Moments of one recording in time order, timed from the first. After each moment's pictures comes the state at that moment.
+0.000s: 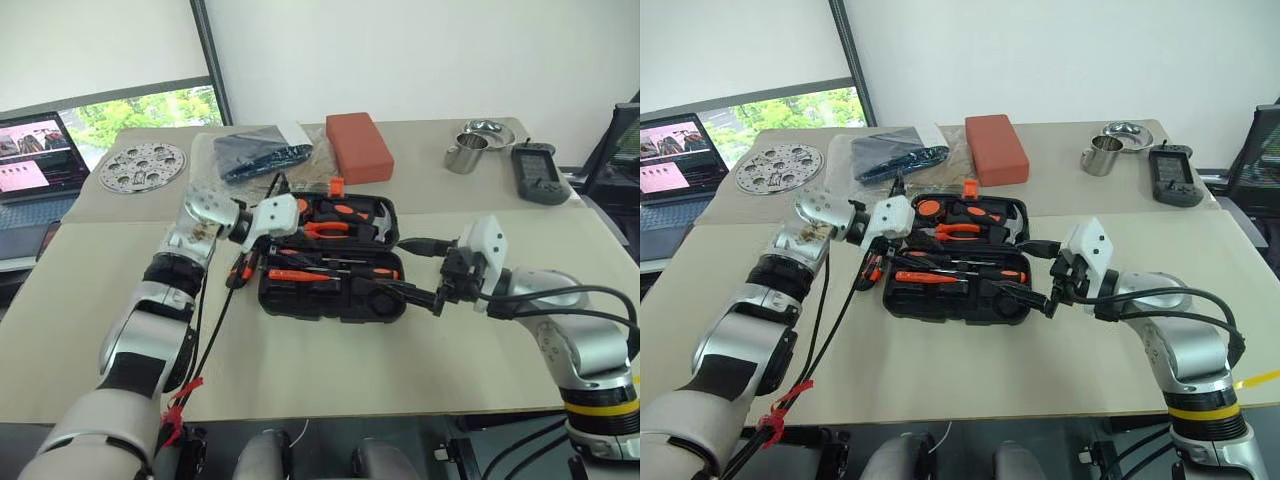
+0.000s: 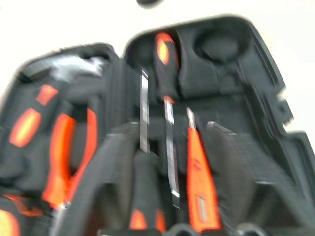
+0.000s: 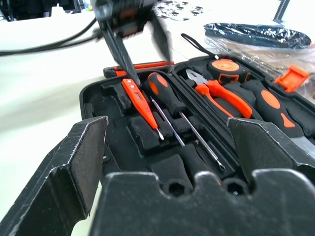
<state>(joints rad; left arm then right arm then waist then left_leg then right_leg) -1.03 0.44 -0.25 0.85 0.04 -0.21 -1.48 -0.31 -0.67 -0.05 -0.31 0.49 0.49 0.91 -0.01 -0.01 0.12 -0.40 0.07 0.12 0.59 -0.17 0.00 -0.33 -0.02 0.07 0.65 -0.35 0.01</state>
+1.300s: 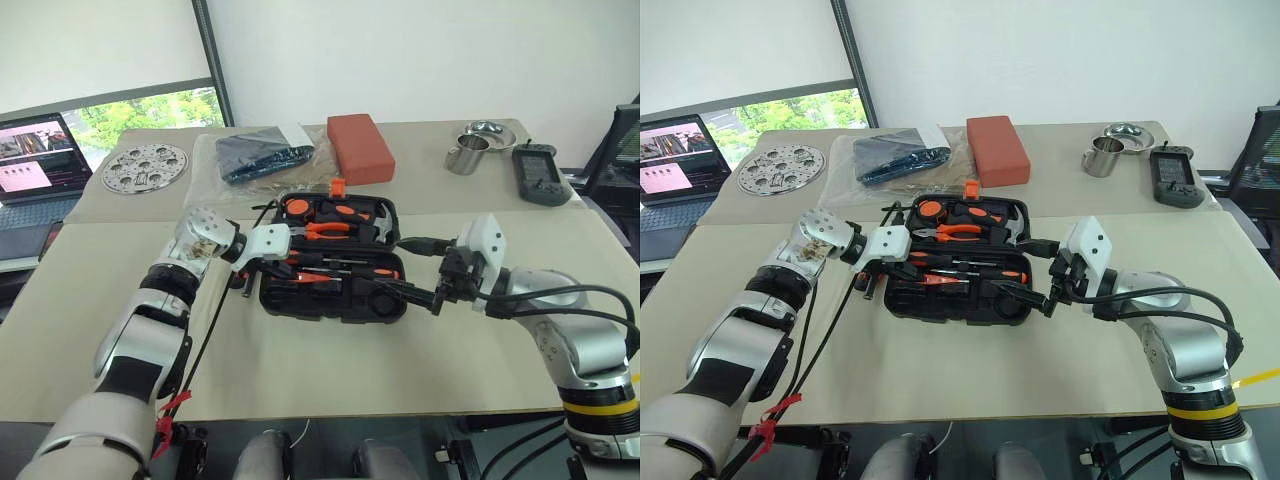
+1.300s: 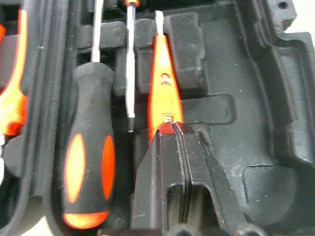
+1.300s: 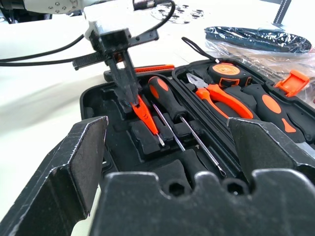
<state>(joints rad) -1.00 0.46 -0.32 0.97 0.16 -0.30 -1.43 -0.31 -0.67 -0.05 -0.31 0.49 0.49 0.90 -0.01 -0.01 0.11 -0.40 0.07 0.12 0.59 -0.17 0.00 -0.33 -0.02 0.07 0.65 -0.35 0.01</state>
